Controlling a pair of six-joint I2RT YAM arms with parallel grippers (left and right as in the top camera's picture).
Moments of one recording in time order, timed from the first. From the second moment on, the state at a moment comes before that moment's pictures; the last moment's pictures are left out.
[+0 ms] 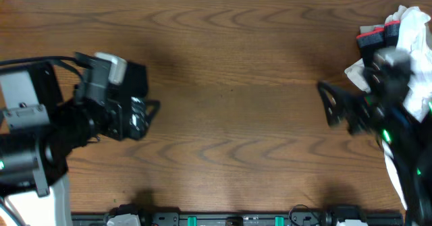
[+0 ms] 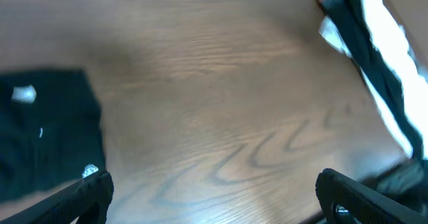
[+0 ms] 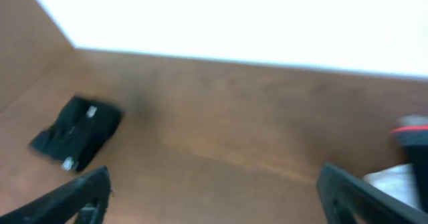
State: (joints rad) left arm 0.14 1.12 1.63 -1.45 0.58 0.27; right arm -0.01 0.85 1.33 -0.89 -0.40 0.04
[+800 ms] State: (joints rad) left arm 0.04 1.10 1.63 -1.54 0.54 0.35; right arm -0.01 0.39 1.33 -1.08 -0.31 0.04
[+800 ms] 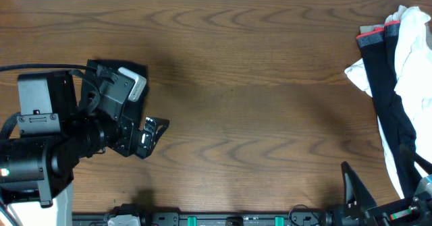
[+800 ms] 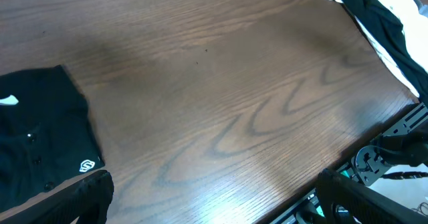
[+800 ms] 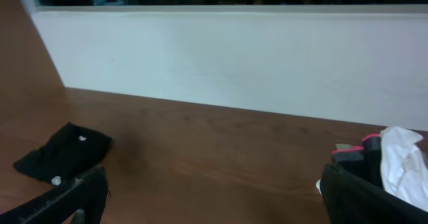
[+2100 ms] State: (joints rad) left arm 0.04 1.11 1.63 -1.54 0.53 0.35; right arm -0.09 0.02 0.28 -0.76 -0.27 0.03
